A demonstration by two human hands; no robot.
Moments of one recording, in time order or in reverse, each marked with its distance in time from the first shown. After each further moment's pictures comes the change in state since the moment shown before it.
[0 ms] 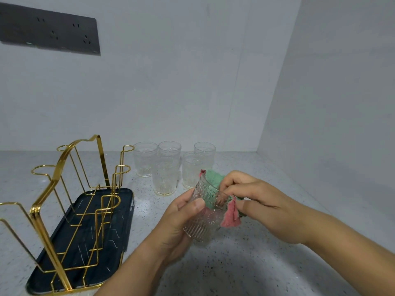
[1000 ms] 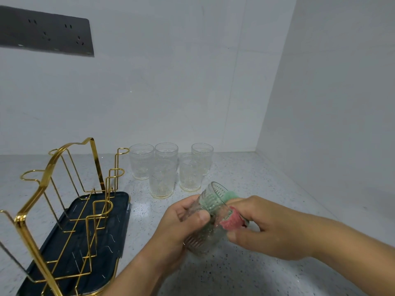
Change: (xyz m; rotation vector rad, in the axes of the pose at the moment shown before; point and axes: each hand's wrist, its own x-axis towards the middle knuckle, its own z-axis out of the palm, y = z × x) left_hand -0.009 -0.001 0.008 0.061 -0.003 0.033; right_hand -0.008 -0.018 0.000 -0.099 -0.243 0.041
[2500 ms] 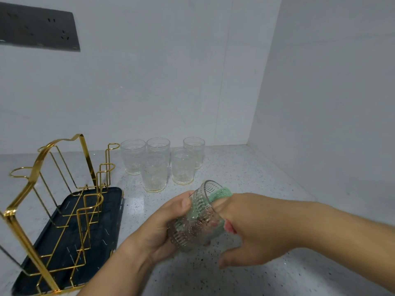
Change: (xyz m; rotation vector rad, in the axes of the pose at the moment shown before) left_hand -0.004 0.015 0.002 -0.140 -0.208 -0.218; right_hand -0.005 -0.021 -0.001 -0.532 -0.193 0.019
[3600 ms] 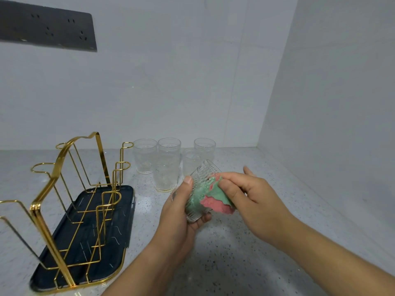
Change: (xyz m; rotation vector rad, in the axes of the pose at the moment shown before) left_hand 0.008 -0.004 0.016 -0.056 0.541 0.181; right_hand 0.039 0.006 0.036 0.758 0.729 0.191
